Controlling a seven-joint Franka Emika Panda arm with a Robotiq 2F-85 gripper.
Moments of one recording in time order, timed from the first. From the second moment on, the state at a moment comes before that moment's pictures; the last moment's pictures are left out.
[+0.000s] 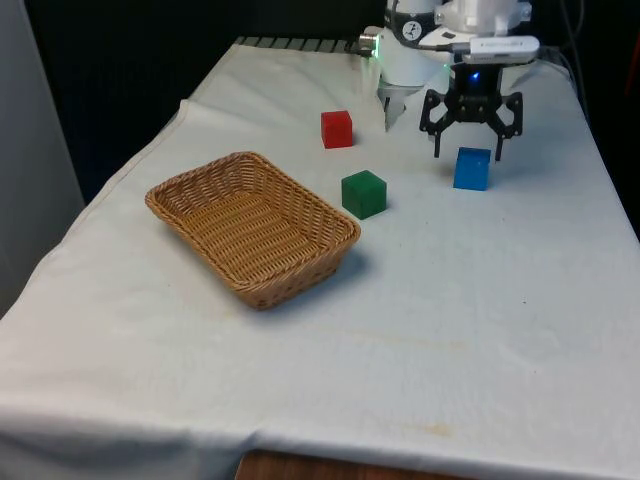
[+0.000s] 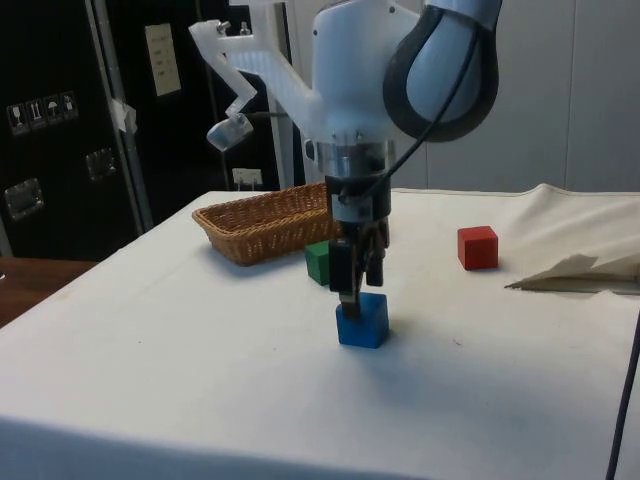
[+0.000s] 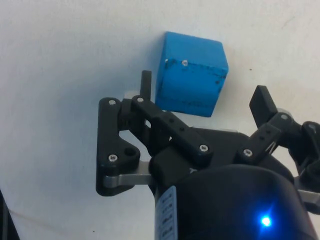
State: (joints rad) arm 0.36 0.16 -0.11 -2.65 0.09 2.85 0.23
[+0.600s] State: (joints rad) arm 0.36 0.21 -0.10 -2.63 0.10 2.87 0.23
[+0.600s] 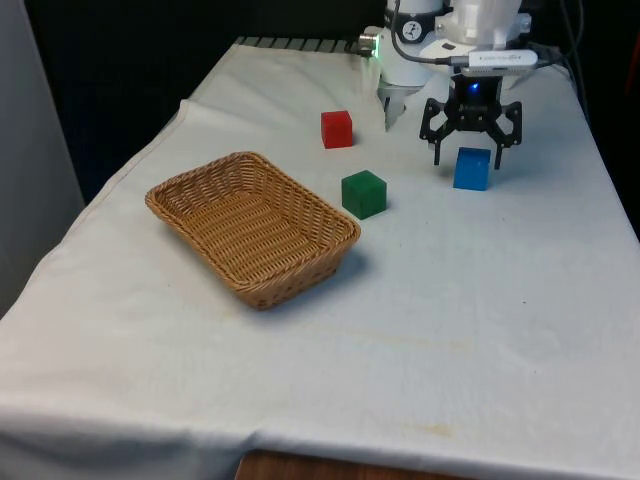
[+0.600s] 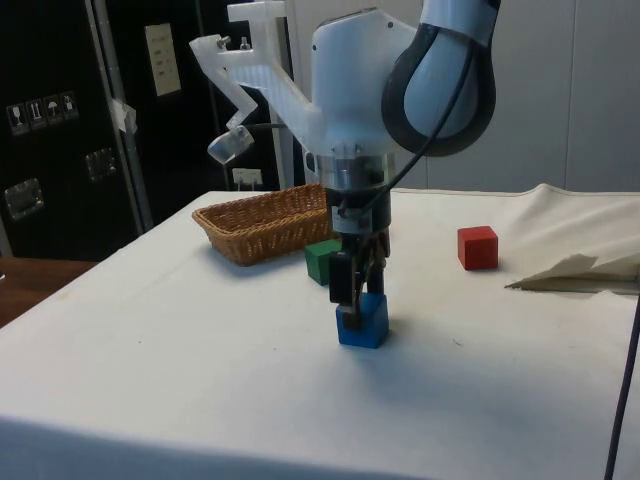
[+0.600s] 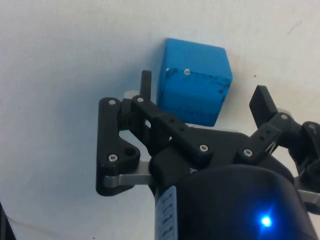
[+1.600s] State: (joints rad) arm 0.36 0.21 -0.10 -2.63 0.10 2.87 0.23
